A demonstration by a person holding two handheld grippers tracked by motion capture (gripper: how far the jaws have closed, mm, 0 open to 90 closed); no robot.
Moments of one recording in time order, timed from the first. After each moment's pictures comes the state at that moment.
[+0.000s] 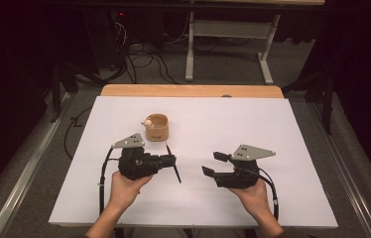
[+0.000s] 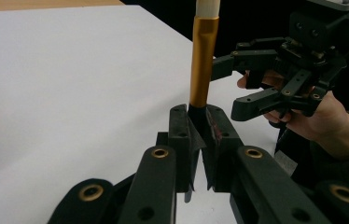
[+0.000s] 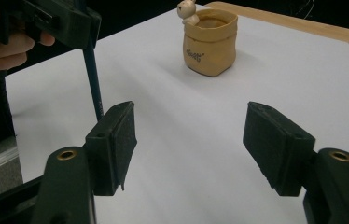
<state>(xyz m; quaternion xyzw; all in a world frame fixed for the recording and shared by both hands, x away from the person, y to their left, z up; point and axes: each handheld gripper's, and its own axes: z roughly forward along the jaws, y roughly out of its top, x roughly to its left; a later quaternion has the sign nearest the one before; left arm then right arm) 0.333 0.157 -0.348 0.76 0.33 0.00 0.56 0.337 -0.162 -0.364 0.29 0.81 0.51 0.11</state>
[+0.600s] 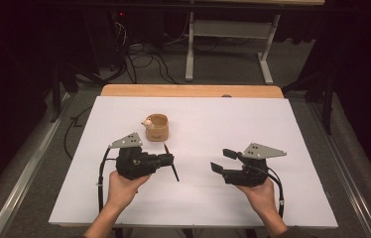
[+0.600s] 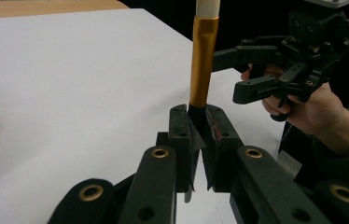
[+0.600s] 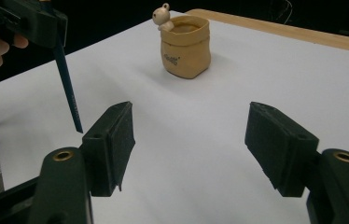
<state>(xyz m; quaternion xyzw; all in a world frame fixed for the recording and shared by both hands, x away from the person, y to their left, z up) 0.332 0.162 -0.345 0.76 0.33 0.01 0.56 0.341 -0.183 -0.364 0.31 0.79 0.51 0.13</state>
